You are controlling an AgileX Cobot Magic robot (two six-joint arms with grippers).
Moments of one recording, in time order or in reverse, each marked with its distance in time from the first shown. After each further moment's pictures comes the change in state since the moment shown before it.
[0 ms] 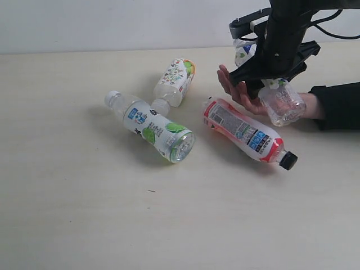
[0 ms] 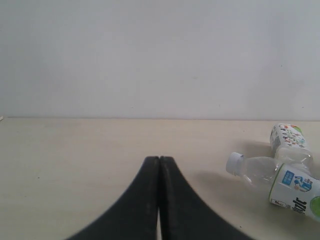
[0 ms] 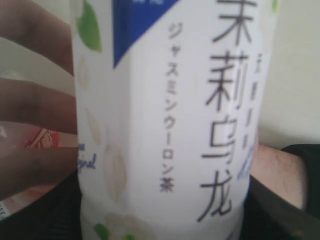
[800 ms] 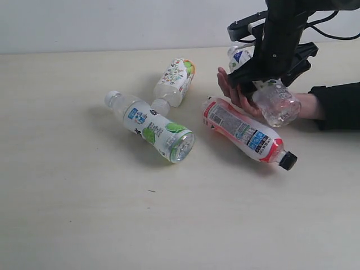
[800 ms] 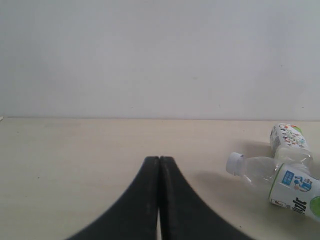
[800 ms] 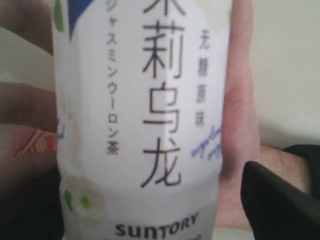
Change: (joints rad) left arm 0.000 0.000 0.000 0.000 0.000 0.000; right arm 0.000 0.032 -0.033 0.000 0.029 -0.004
